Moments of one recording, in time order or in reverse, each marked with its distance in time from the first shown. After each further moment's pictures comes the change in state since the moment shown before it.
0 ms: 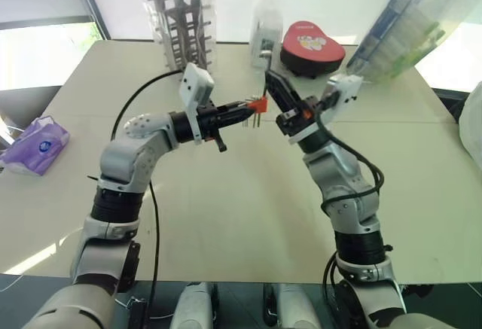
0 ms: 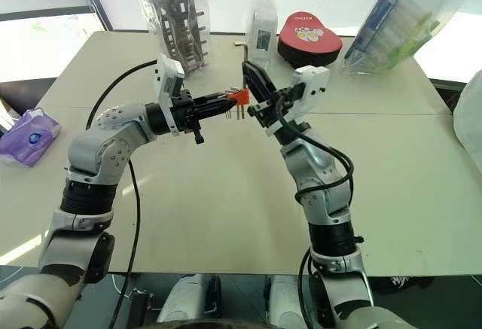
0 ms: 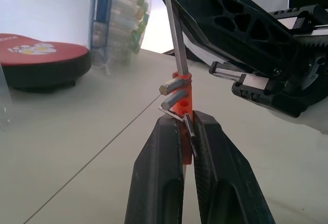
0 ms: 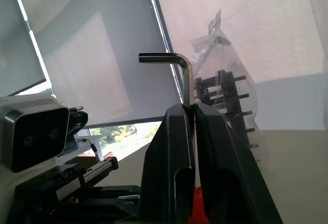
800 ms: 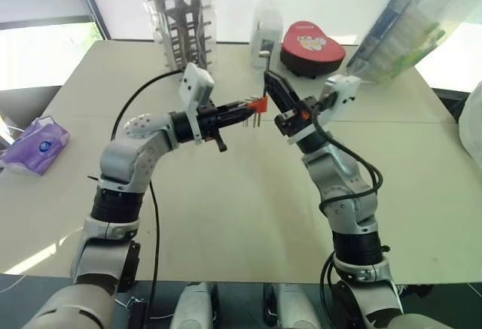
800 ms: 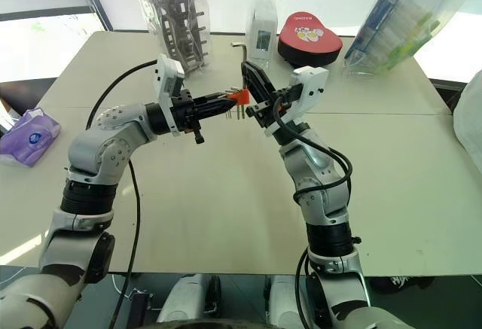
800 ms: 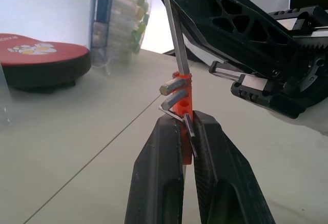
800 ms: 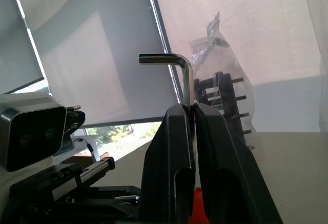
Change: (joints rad) left arm 0.000 0.000 0.000 -0.001 -0.001 0.001 0.001; right arm 0.000 0.012 -0.014 0.000 -0.033 0.000 0.013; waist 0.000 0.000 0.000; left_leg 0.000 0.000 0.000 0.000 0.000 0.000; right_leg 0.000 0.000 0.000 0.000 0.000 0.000
